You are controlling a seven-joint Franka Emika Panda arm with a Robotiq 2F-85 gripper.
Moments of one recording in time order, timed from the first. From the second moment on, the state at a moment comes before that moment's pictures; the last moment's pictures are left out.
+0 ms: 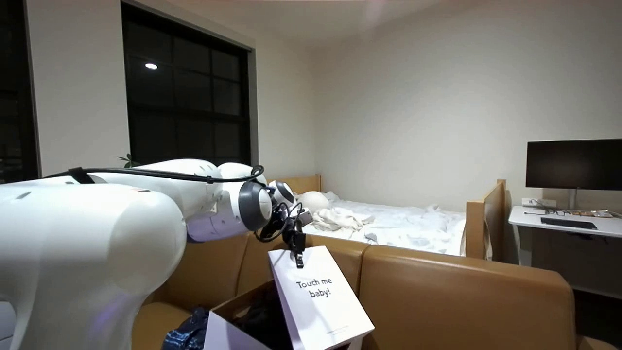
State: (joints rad) arm 0.39 1.43 -0.23 -0.36 -0.28 0.89 0.71
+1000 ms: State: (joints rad) arm 0.64 1.40 -0.19 -0.35 -0.28 0.82 0.94
